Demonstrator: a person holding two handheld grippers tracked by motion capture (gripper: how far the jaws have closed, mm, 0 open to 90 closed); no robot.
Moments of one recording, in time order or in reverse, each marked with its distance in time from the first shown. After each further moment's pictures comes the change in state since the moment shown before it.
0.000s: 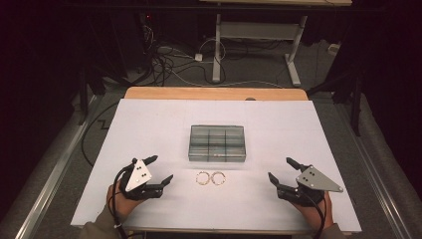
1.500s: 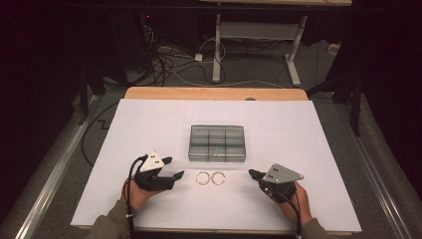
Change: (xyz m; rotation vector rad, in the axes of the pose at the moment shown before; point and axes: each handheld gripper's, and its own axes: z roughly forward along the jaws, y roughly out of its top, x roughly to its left) left arm 0.011 0.009 0.052 0.097 -0.177 -0.196; right arm 0.034 0.012 0.054 0.160 0.205 -0.137
